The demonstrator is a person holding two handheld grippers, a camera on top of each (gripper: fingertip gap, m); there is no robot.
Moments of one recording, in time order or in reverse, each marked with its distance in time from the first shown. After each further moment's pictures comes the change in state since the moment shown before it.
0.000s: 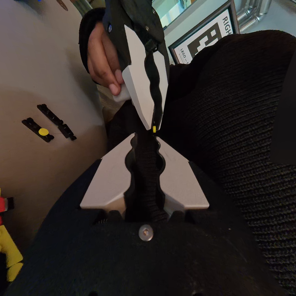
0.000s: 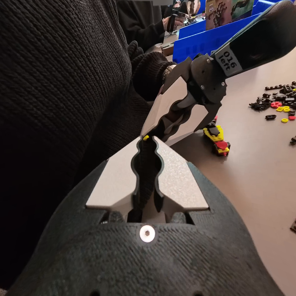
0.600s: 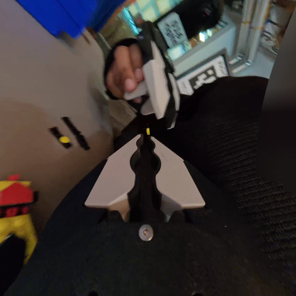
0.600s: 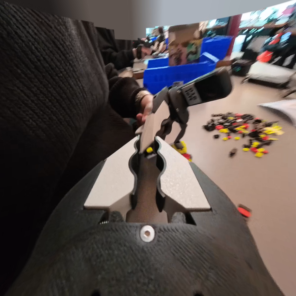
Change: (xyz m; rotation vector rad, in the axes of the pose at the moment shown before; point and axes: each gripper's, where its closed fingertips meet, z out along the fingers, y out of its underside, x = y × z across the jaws) left arm -0.012 -0.026 -0.010 0.167 -0.038 -0.076; right arm 0.022 -0.027 -0.018 0.123 0.229 -0.146
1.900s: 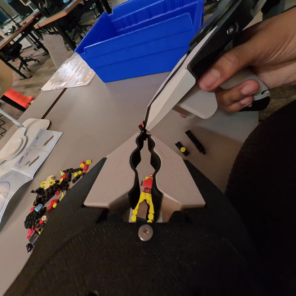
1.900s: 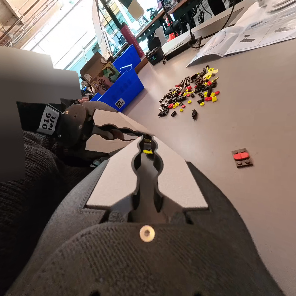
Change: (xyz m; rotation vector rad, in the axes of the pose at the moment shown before) left arm -0.053 -0.049 -0.042 -0.053 -1.141 1.004; right arm 0.073 0.022 0.008 0.139 0.408 0.610
